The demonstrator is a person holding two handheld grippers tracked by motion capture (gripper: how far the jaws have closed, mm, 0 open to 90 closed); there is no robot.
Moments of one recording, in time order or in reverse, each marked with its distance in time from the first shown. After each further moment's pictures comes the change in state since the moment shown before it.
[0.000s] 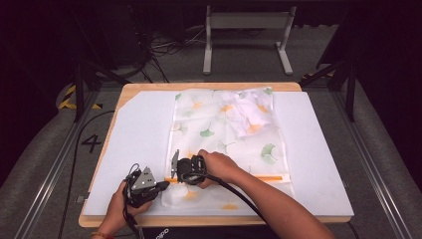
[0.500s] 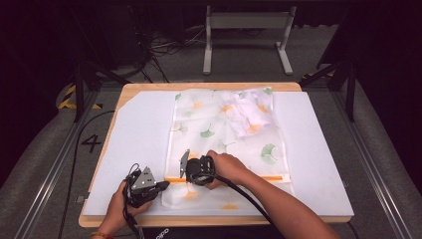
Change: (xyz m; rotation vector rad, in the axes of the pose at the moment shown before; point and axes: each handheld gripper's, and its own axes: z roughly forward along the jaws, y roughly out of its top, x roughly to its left) left arm 0.001 0.000 0.000 -0.003 -0.005 -0.007; right arm 0.002 -0.022 -0.007 -0.009 -0.005 0.026
